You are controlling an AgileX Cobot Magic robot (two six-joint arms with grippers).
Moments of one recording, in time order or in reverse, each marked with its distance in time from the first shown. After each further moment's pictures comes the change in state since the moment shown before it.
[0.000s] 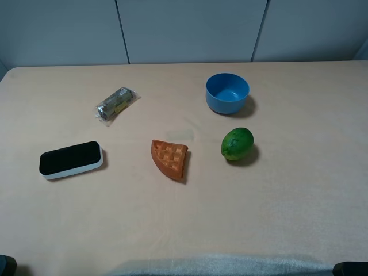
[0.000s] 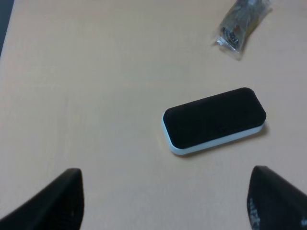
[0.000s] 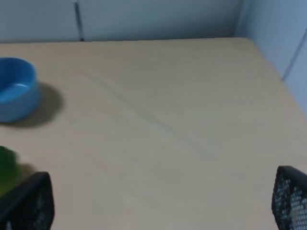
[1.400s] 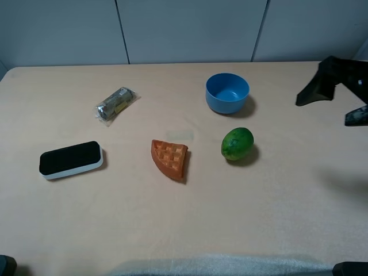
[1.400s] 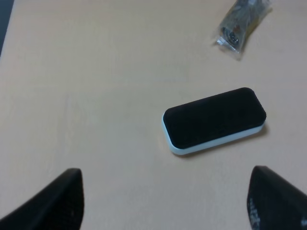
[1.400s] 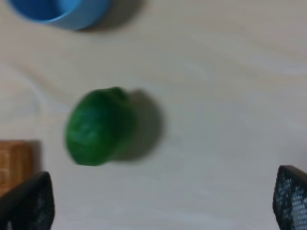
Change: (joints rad) left arm 0.000 0.000 0.000 0.000 0.000 0.000; right arm 0.204 1.179 -0.210 0.311 -0.260 0.157
